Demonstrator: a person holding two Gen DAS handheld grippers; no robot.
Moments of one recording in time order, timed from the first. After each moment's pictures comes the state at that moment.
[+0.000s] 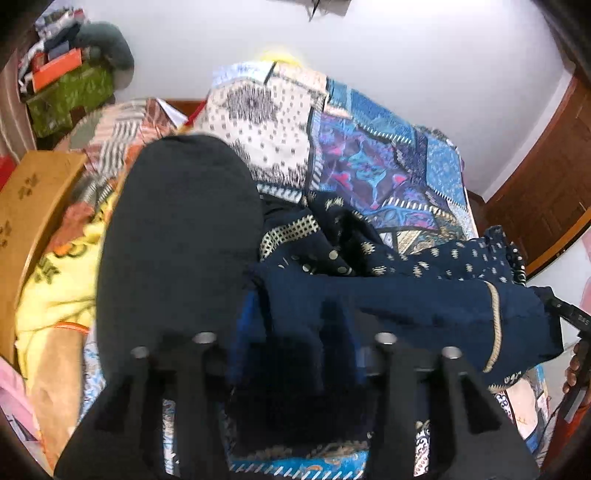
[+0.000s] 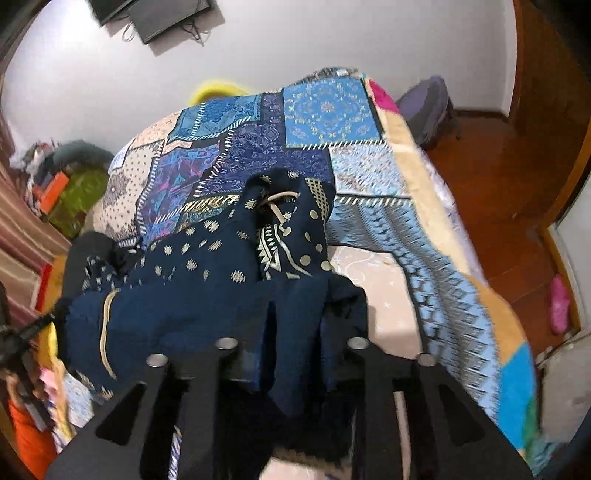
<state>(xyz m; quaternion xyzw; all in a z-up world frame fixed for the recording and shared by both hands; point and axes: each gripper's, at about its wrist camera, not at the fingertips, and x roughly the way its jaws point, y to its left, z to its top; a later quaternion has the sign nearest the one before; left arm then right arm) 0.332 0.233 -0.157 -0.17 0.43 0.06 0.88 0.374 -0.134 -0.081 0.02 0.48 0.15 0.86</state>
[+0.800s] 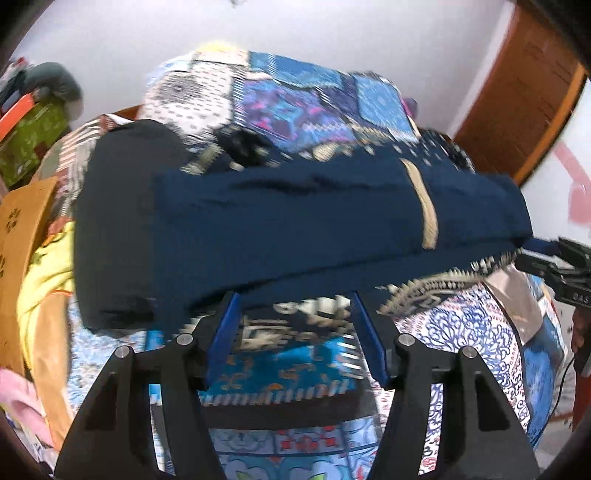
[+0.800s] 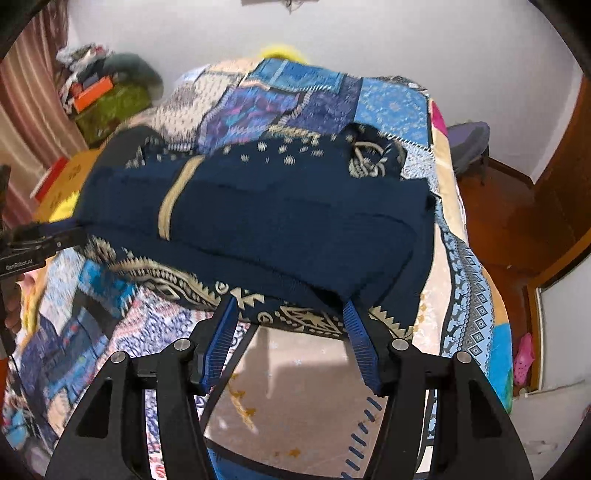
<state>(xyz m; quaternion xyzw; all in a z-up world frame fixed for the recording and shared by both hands) 0.279 0.142 -0.168 -0.08 0.48 -0.04 0.87 0.292 -0.083 -0.097 -0.13 0.50 0.22 0.83</state>
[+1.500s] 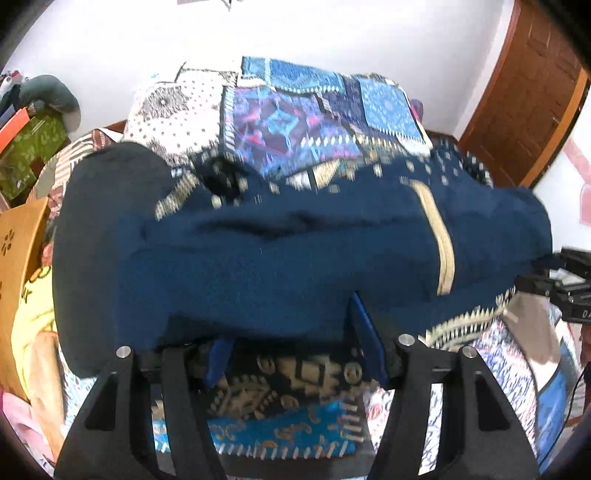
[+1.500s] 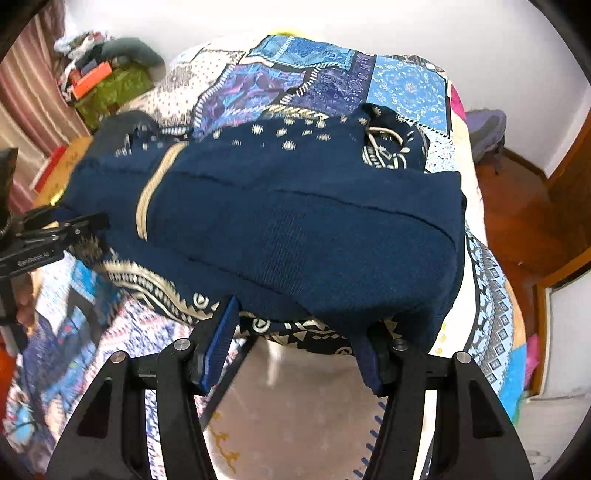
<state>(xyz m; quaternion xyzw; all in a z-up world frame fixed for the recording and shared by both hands) 0.332 0.139 -0.169 -0.07 0.46 -0.01 0.88 0.330 -0.079 -0.109 -0.10 0.54 0.24 0.80</state>
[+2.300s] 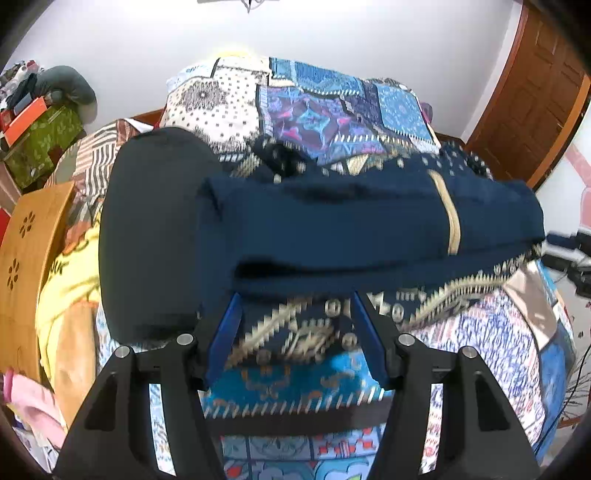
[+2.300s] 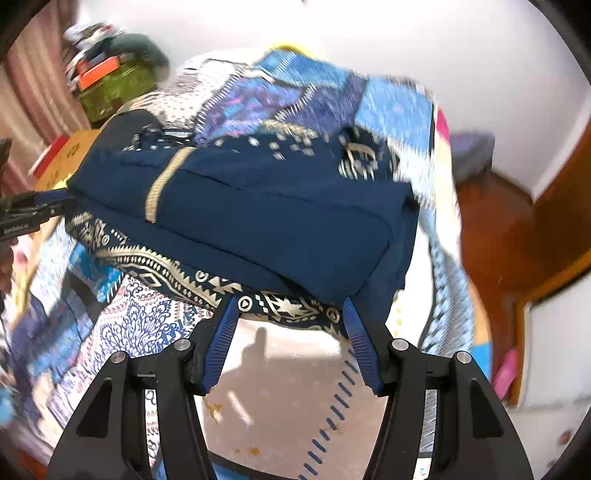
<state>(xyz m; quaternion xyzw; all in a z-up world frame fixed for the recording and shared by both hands) 0.275 0.176 -0.161 -0.07 0.48 0.00 0.88 0.295 -0.090 -0.076 -0.18 0.48 0.24 0.83</state>
